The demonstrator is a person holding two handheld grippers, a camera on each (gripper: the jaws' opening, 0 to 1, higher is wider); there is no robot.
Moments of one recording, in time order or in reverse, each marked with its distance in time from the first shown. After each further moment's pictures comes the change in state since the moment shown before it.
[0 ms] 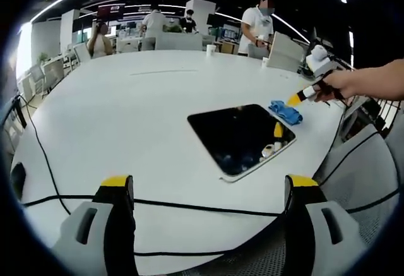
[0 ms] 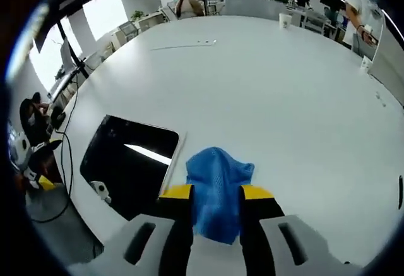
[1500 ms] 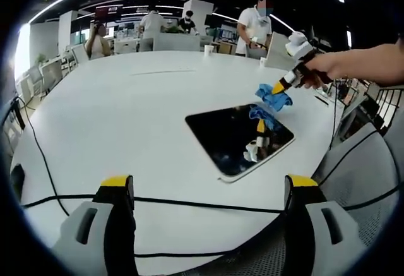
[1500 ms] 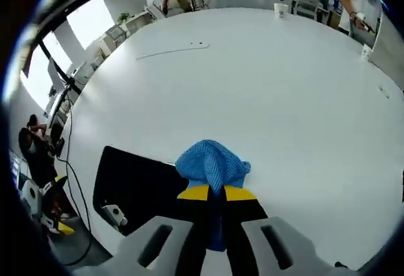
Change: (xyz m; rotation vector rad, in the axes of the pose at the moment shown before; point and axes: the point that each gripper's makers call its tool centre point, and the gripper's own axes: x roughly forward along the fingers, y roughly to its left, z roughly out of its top) left arm 0.001 -0.001 -0.001 0.005 -0.002 -0.011; right arm 0.006 0.025 0.061 0.149 0.045 0.020
